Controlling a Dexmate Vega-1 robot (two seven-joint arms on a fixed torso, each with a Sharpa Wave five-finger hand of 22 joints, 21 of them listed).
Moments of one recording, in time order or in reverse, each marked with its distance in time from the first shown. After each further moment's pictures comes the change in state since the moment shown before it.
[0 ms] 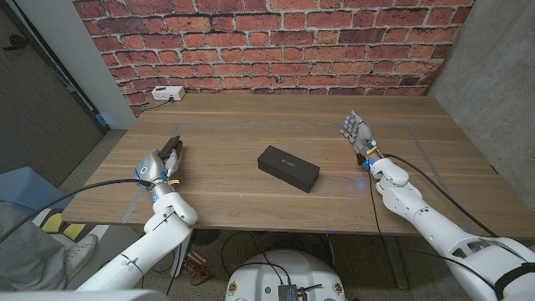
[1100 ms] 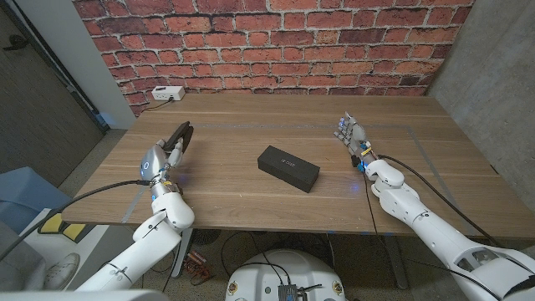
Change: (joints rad) left arm 0.058 0.021 -0.054 0.001 -0.017 -0.360 -0.045; left_hand -0.006 0.006 0.000 0.001 -0.007 -0.001 0.002 0.000 0.000 -0.011 -0.007 0.008 0.036 -0.008 0.003 0.000 0.034 -0.024 -0.013 0.026 0.005; right arm -0.071 -0.030 -0.010 -0.173 -0.007 -0.058 -0.066; right_hand 0.000 0.000 0.000 0.000 0.000 0.003 -0.003 0.000 0.000 0.000 0.000 0.000 0.000 0.000 0.000 0.000 0.000 0.001 -0.001 0.000 0.000
